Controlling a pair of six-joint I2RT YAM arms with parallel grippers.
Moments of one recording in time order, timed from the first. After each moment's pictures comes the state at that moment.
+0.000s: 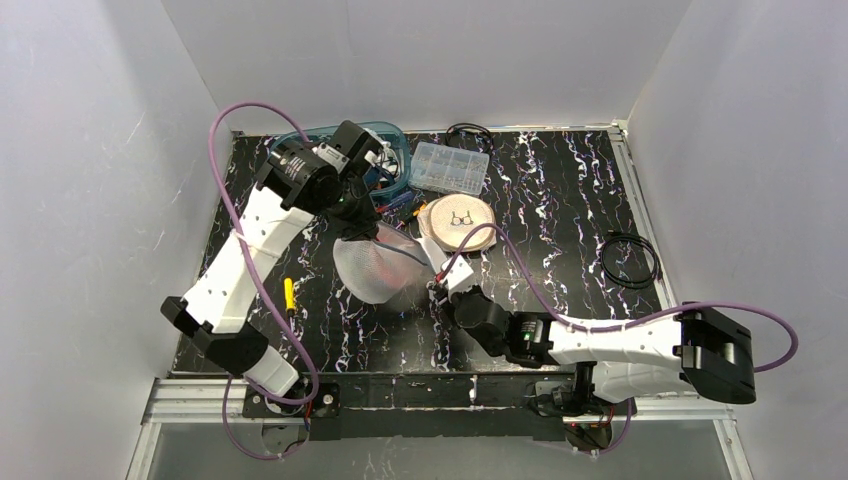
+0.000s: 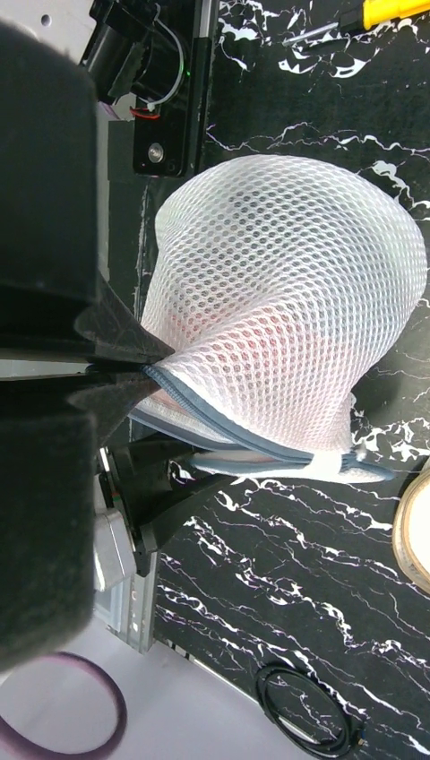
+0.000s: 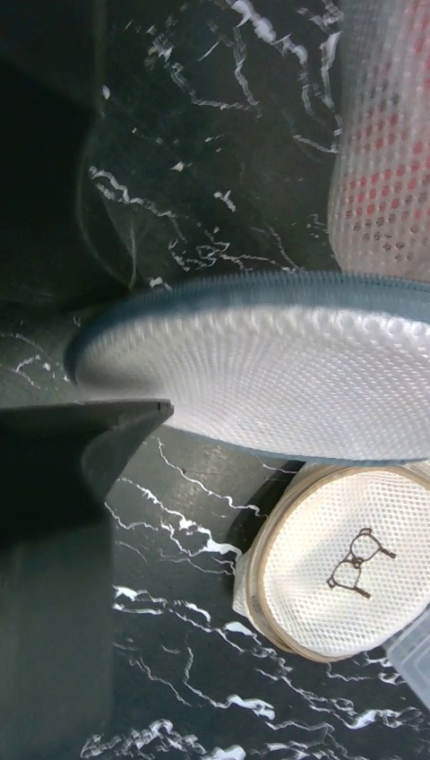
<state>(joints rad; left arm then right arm) -0.68 1.56 2.03 -1.62 -0.16 -0.99 1.33 1.18 0.56 0.11 0.68 0.17</state>
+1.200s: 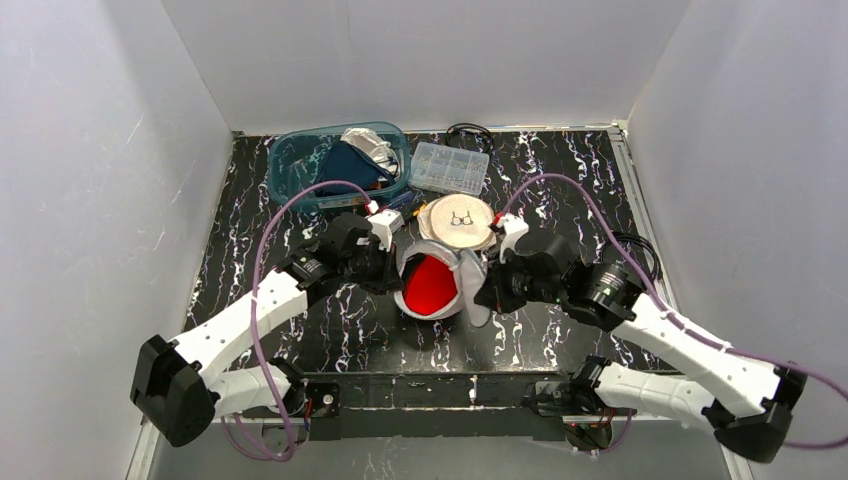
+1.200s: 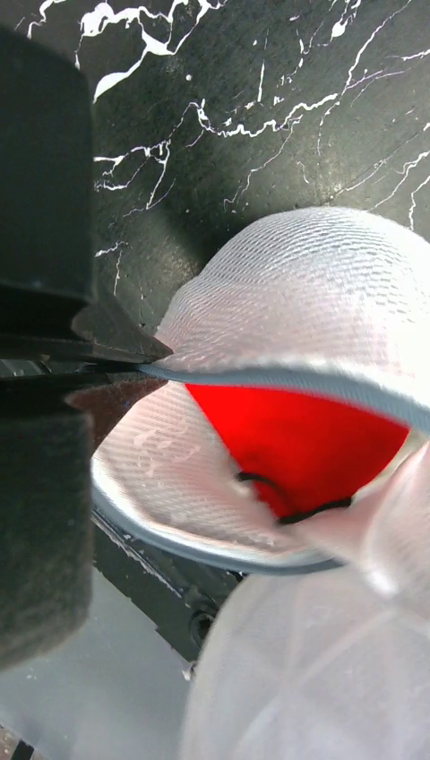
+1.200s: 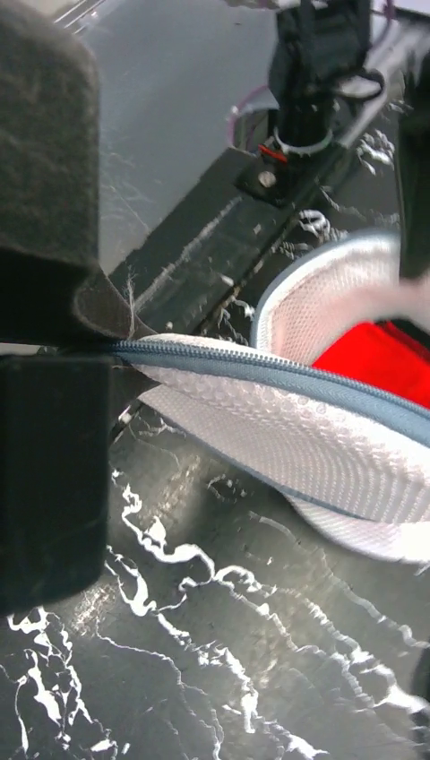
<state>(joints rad) -0.67 1.11 0.85 -0.51 0.27 -0.34 1.04 0.92 1.04 -0.78 -0.02 0.53</state>
